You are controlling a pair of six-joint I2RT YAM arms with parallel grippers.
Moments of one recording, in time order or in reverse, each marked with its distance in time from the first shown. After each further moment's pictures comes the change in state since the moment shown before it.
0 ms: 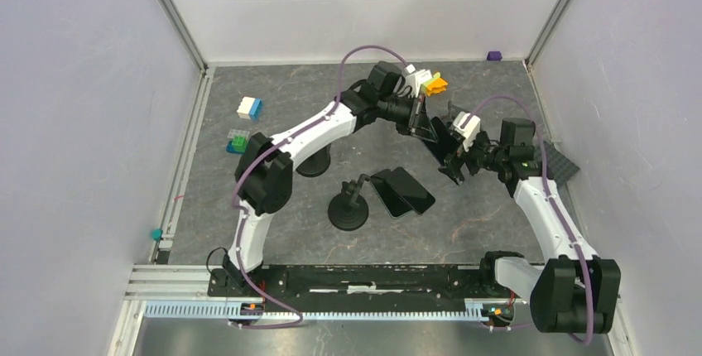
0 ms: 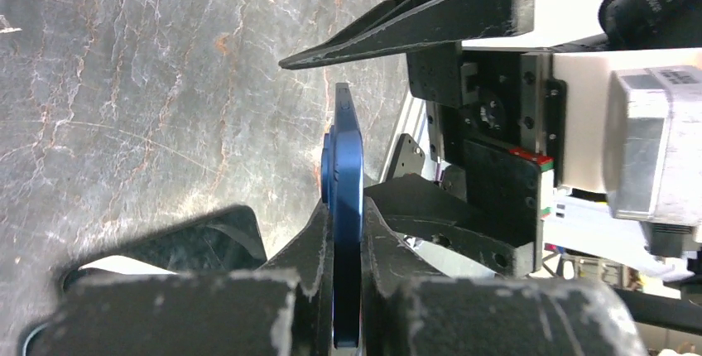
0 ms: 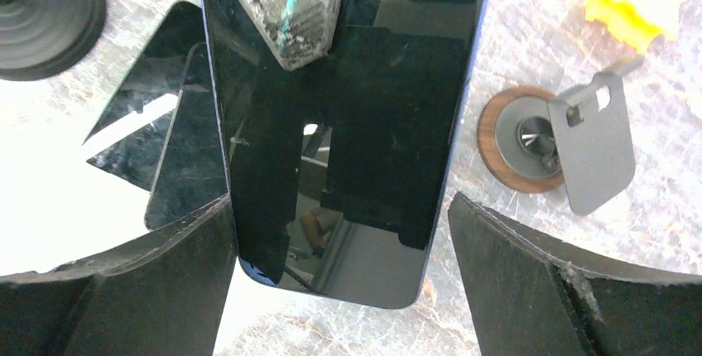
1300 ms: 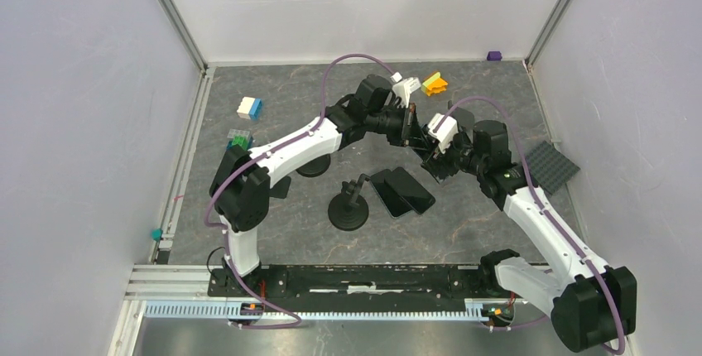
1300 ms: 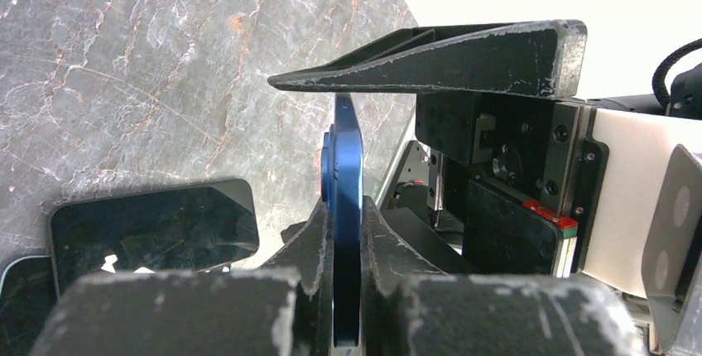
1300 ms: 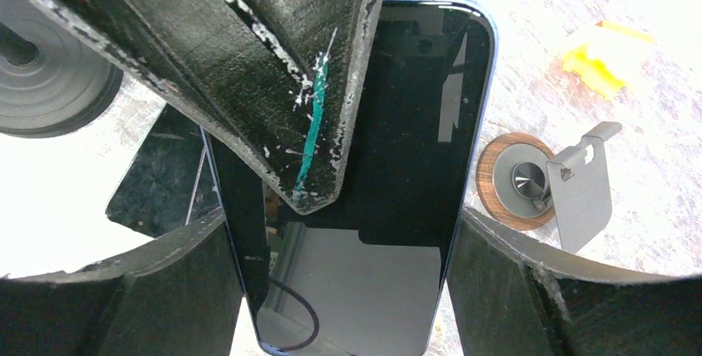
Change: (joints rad) left arm -0.038 -0.256 -0.303 0.109 -0.174 -0.051; right arm 0.308 -0.095 -0.008 0.106 0.309 0.182
